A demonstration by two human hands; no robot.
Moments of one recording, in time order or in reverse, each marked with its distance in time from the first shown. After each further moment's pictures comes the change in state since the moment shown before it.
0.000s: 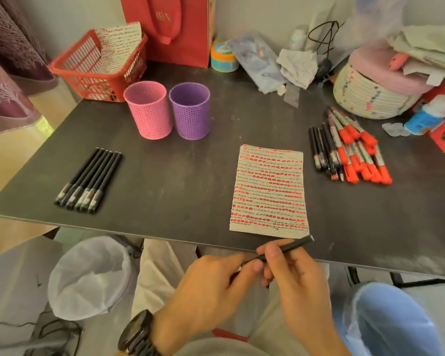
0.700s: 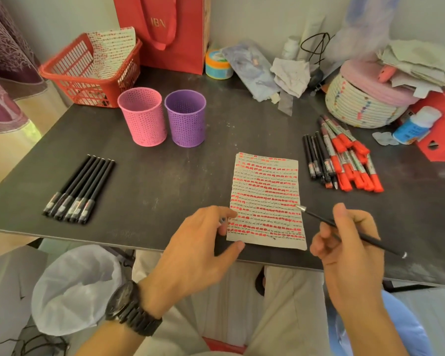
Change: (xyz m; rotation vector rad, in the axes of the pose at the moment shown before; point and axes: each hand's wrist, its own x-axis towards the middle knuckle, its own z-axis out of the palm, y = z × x) left_hand 0.045 -0.028 -0.030 0.120 0.101 -0.010; right_hand 0.054 -0.032 -0.044 0.280 0.291 -0.061
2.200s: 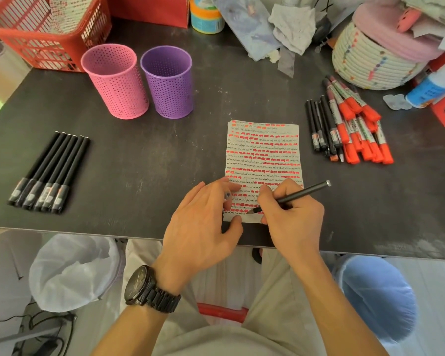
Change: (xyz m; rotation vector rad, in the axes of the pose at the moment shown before) left_hand 0.020 -0.006 0.030 0.089 0.102 0.005; right_hand 0.021 0.067 0.041 -0.628 -0.050 -0.197
